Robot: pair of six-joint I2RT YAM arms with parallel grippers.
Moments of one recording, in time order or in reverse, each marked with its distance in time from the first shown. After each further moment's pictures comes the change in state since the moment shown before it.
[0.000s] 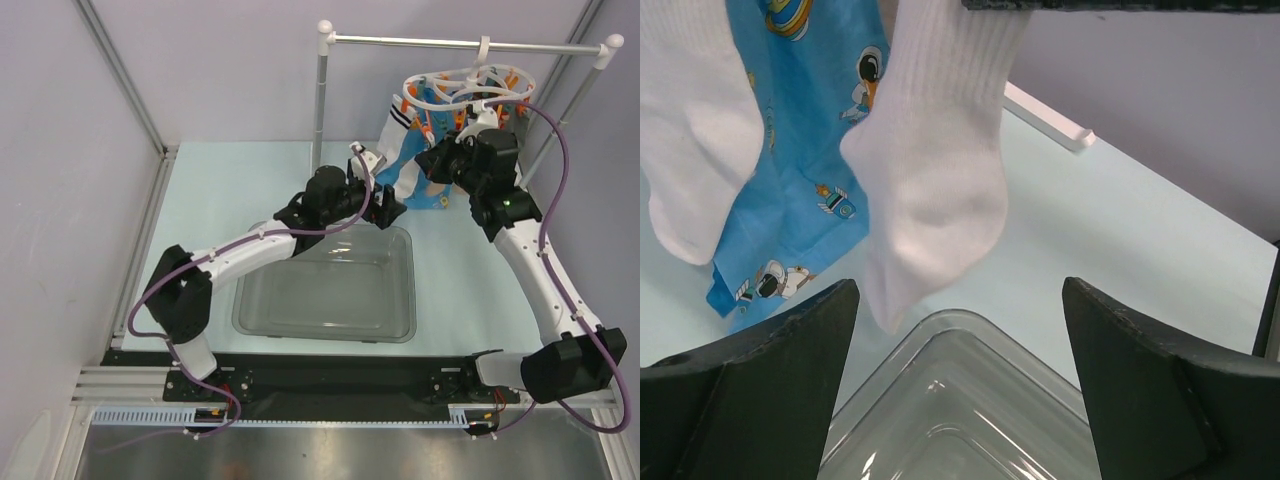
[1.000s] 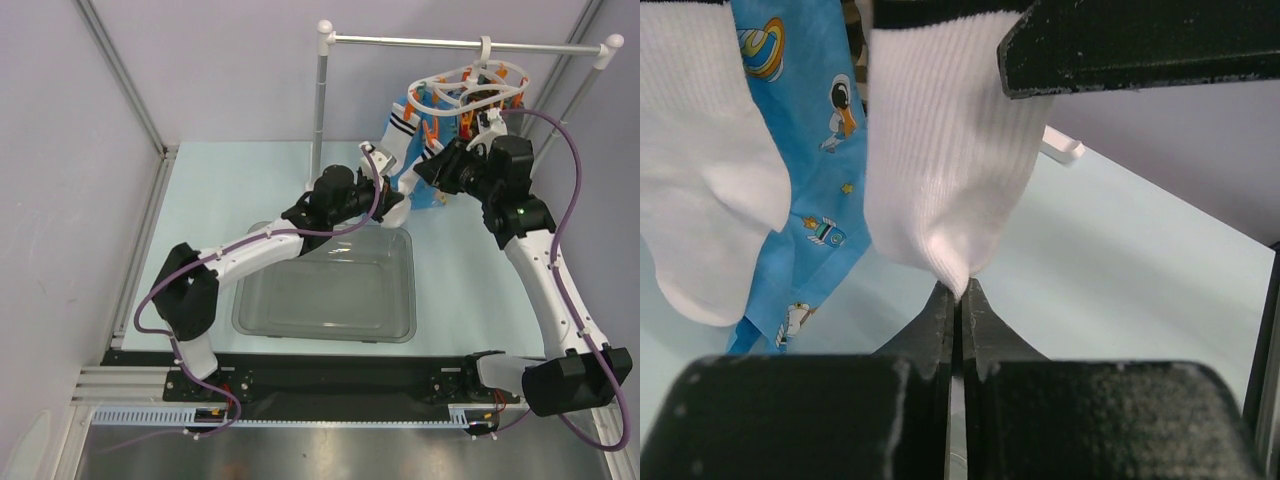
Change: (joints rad) left arm -0.029 0.048 0.058 0.018 -0.005 0.025; right arm -0.061 -0.074 -0.034 -0.059 -0.186 0.122
